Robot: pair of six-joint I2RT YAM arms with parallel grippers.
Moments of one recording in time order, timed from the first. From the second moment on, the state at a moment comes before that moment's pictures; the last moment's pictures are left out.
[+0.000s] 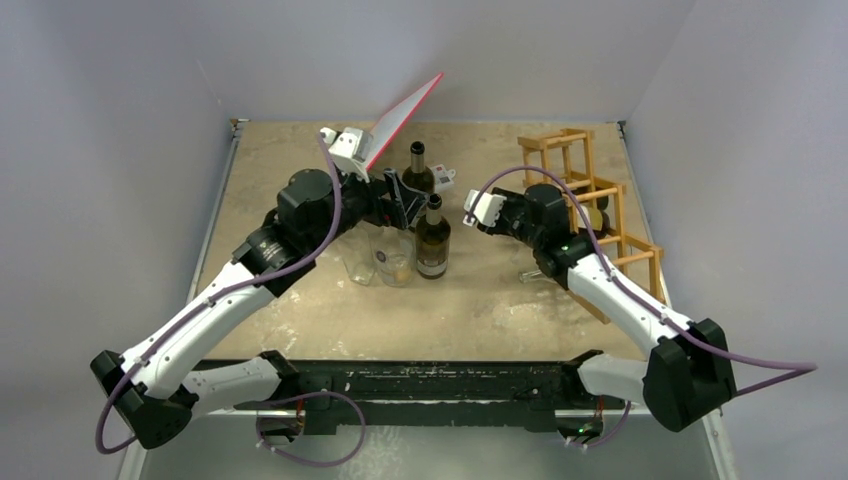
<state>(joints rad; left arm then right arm) -0.72 1.06 1.16 -0.21 -0.01 -0.42 0.45 1.20 0.80 -0.04 -0.09 -0.92</state>
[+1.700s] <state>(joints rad) -0.70 0.88 0.98 0.02 -0.63 -0.13 0.33 1.34 0.80 0.00 0.21 -1.03</state>
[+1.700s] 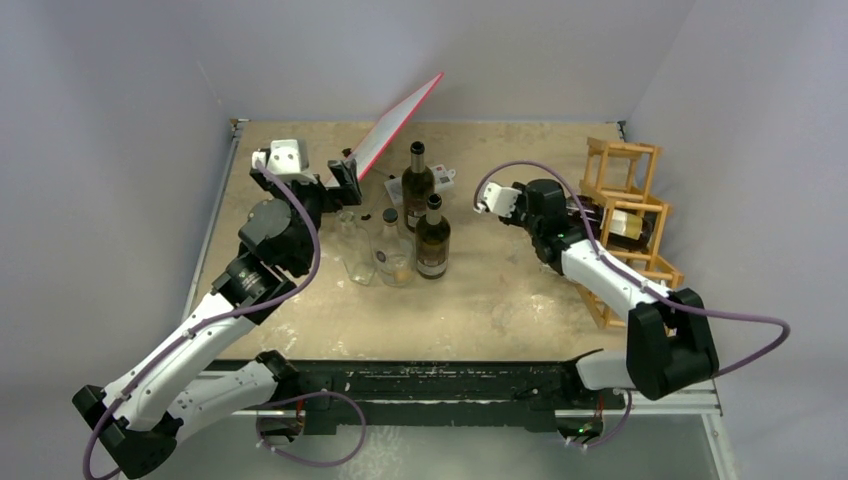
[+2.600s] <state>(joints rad) -0.68 0.88 0.97 0.04 -0.66 -0.12 0.57 1.33 0.82 -0.04 0.36 -1.08</state>
